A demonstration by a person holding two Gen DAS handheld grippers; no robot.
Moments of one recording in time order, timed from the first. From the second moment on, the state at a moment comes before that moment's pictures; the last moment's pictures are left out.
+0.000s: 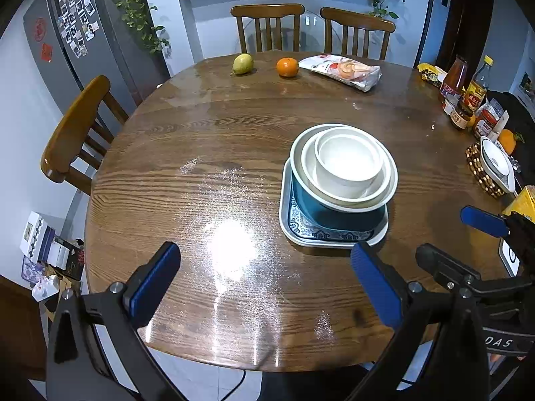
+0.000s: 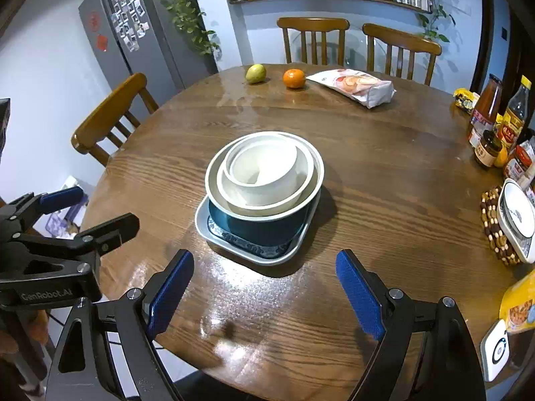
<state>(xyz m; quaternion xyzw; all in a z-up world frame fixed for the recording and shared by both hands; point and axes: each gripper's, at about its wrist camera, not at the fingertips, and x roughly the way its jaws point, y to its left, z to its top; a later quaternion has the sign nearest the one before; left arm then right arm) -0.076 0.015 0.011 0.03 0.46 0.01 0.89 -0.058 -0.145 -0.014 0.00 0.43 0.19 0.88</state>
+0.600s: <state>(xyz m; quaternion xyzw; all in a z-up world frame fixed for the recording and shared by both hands) -0.081 0.019 0.015 0.03 0.46 0.01 0.89 -0.064 -0.146 -0.006 0.00 0.42 0.19 0.89</state>
